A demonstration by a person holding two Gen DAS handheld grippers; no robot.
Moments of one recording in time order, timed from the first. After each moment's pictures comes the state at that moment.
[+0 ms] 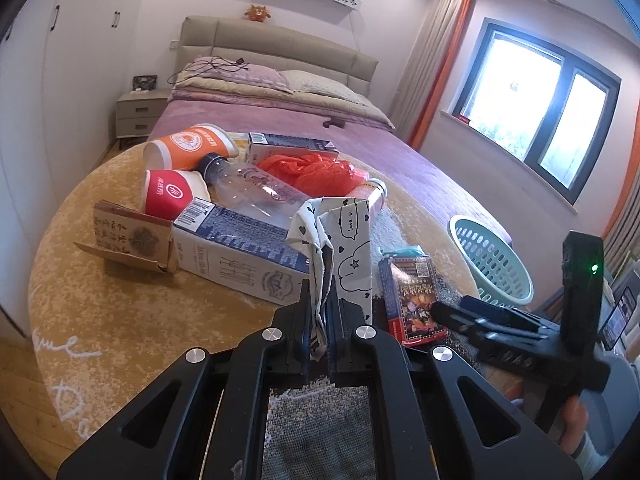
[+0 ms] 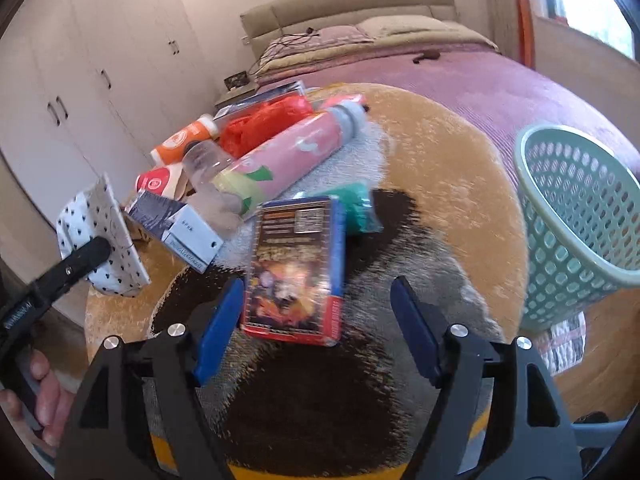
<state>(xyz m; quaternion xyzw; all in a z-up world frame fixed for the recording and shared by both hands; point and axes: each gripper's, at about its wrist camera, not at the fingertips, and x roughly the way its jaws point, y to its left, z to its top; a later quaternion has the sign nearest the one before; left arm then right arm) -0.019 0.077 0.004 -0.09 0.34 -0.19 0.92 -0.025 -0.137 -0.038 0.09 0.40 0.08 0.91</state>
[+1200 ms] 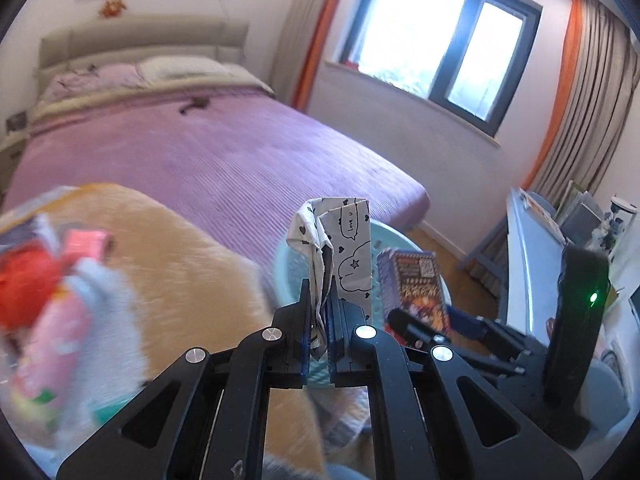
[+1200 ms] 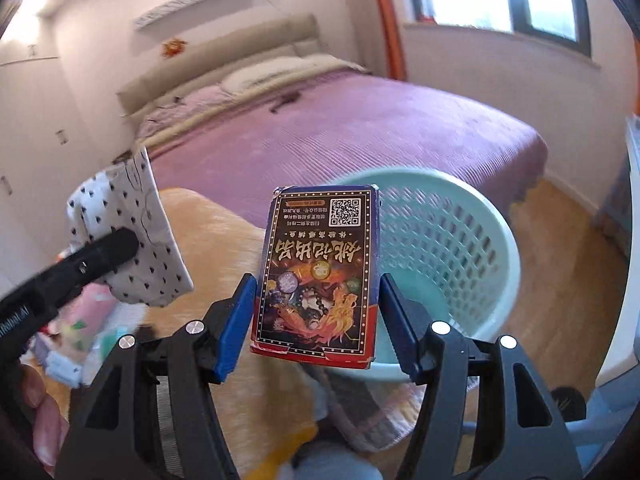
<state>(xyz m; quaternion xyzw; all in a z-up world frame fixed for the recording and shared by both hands) 0.096 -0.213 0.015 -0.01 0.37 -0.38 0.85 -0.012 -0.374 -0.014 0.18 0.36 -0.14 0.91</state>
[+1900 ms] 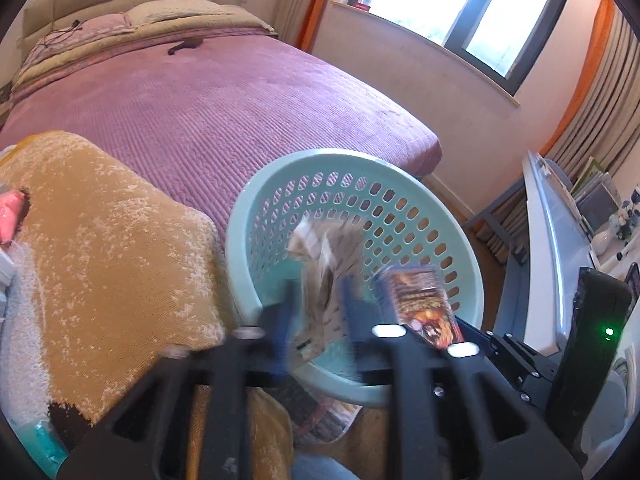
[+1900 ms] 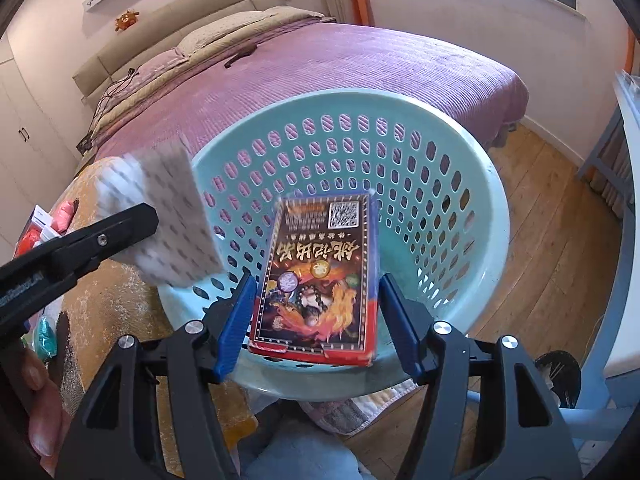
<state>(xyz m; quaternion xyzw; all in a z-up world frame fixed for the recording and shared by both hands) 0.136 -0.292 -0.056 0.01 0.45 -0.36 0.81 0.004 -0.414 -0.073 0.21 0.42 -0.17 0.87</state>
